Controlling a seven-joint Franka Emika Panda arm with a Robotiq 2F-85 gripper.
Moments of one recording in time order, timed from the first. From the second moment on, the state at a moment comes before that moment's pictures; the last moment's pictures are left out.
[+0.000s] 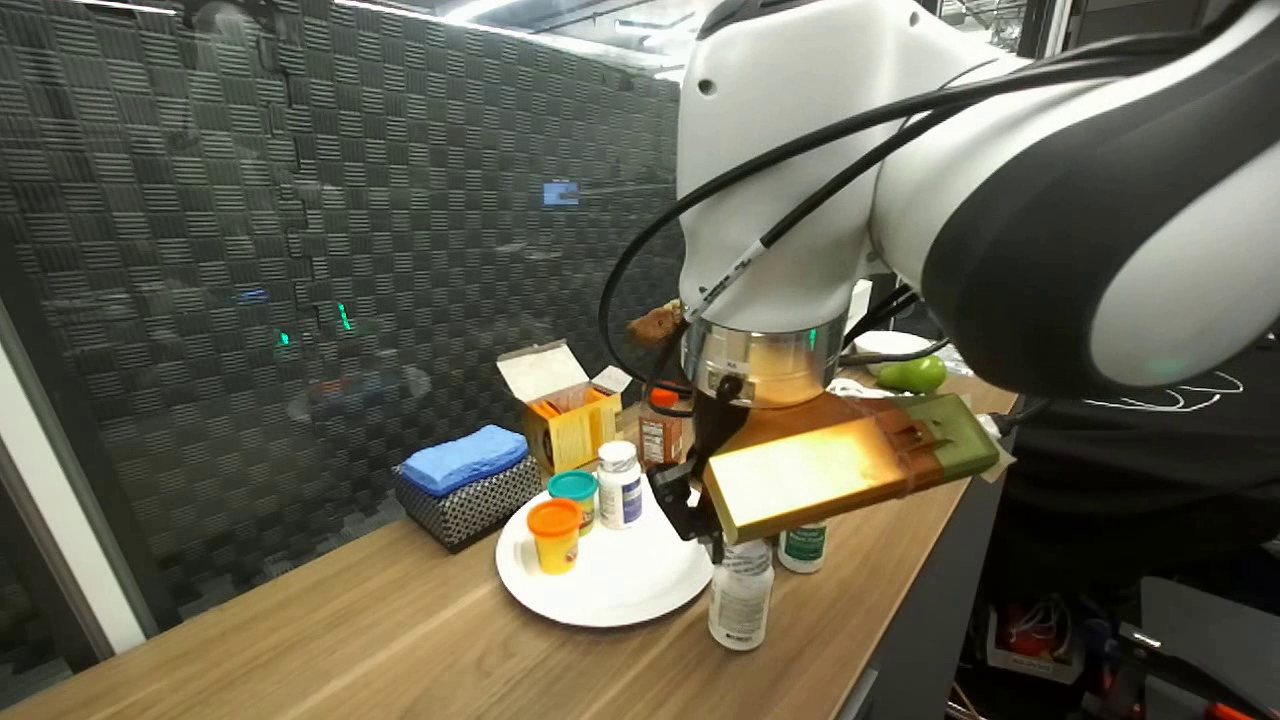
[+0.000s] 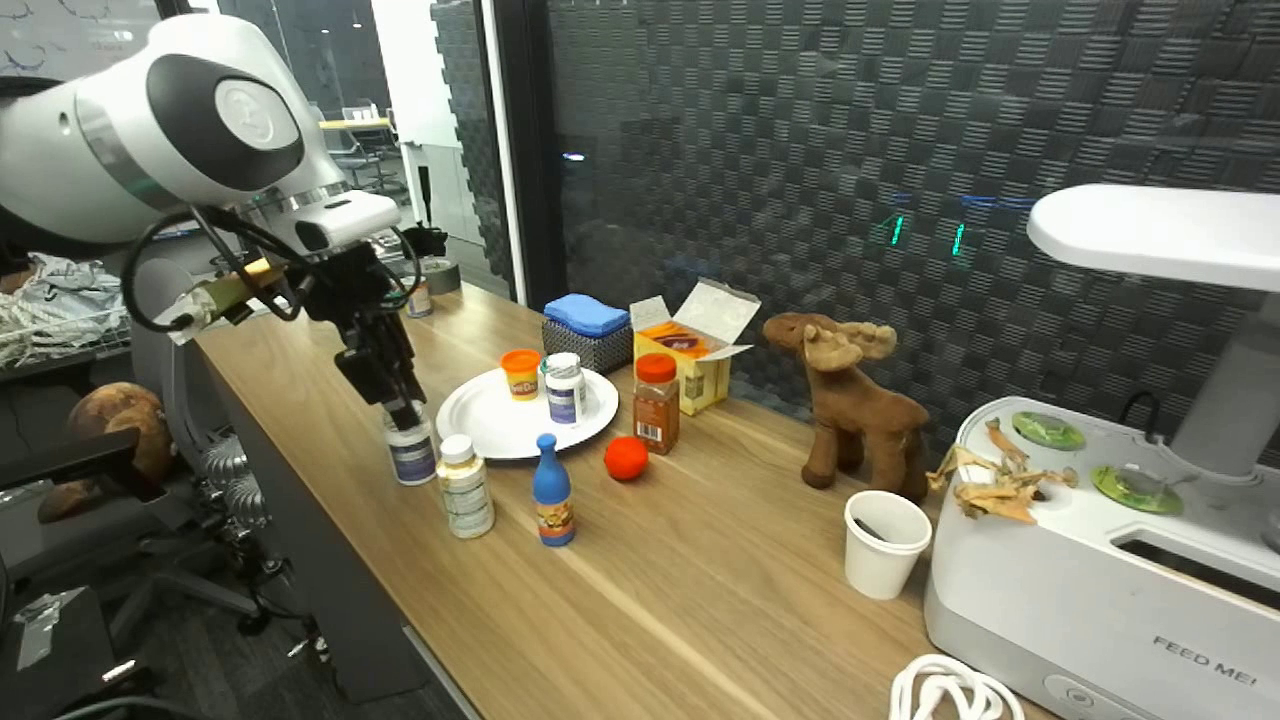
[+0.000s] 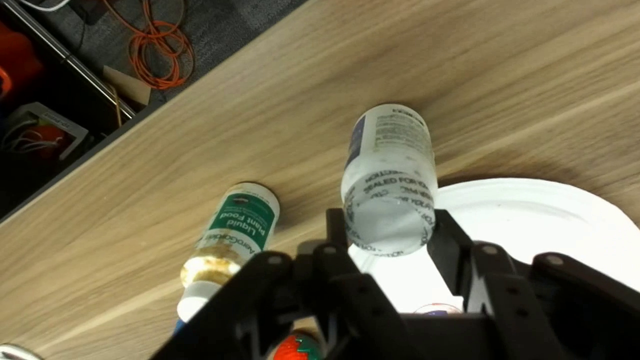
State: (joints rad) arm 0.25 0.05 0.11 -2.45 -0.53 2.52 1.35
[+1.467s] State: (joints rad) arm 0.23 0.10 0.13 -2.24 -0.58 2.38 1.14
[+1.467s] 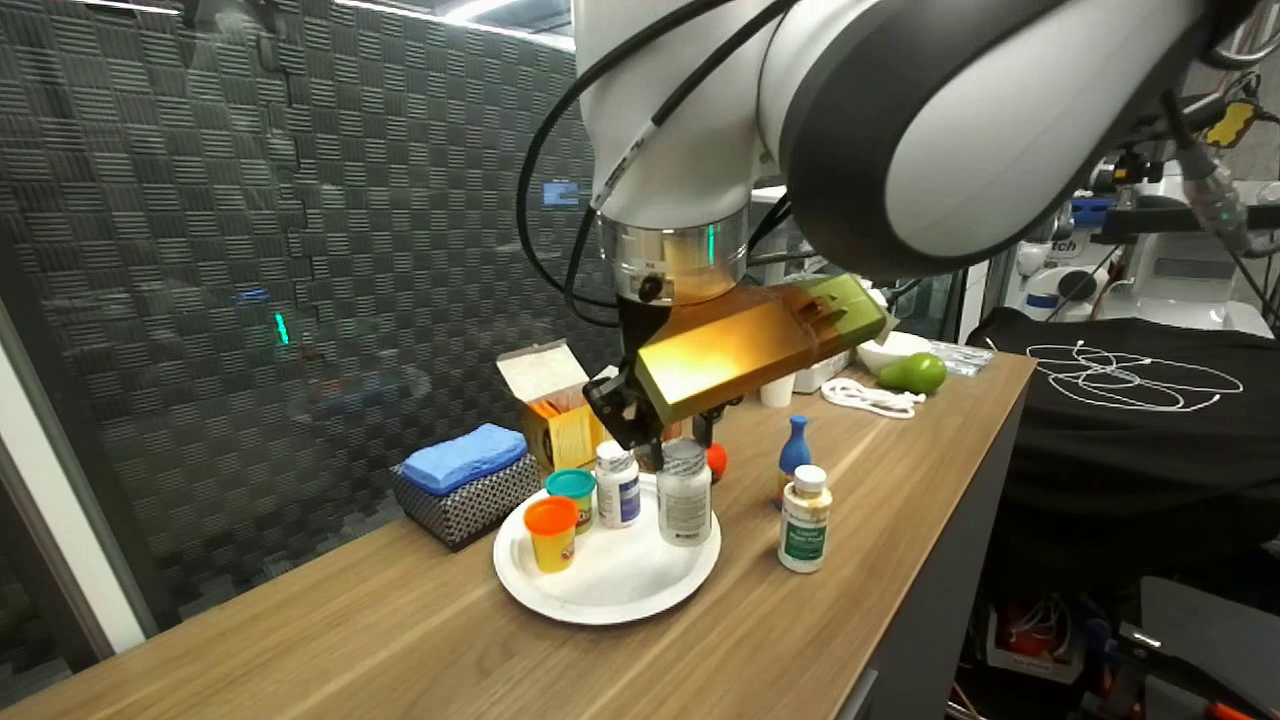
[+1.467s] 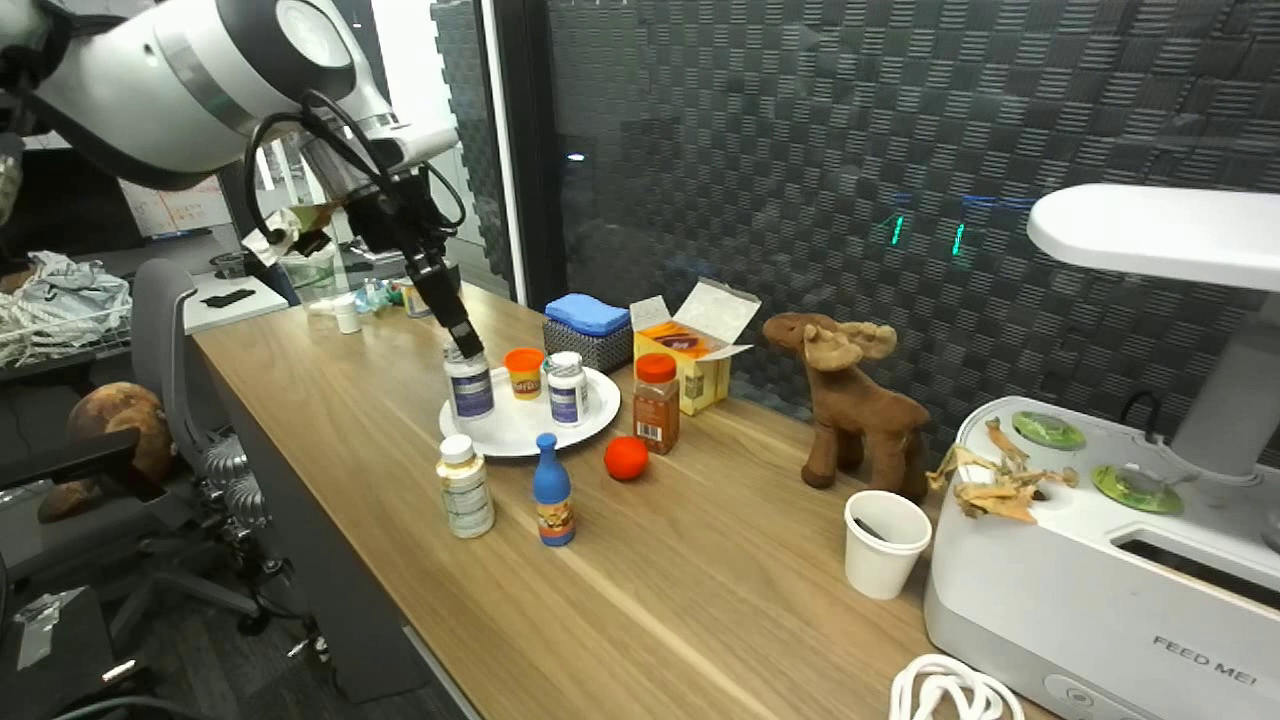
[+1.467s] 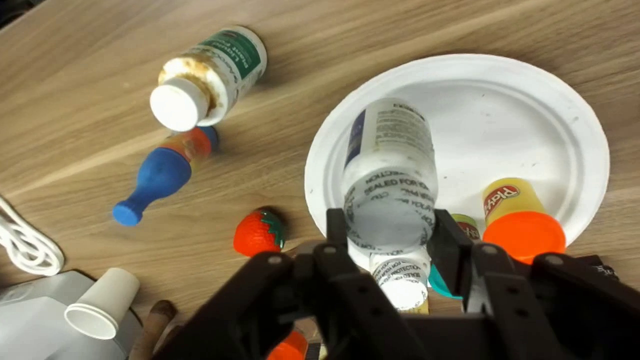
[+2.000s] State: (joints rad) arm 0.23 0.25 0.11 -2.15 -0.75 2.38 1.13
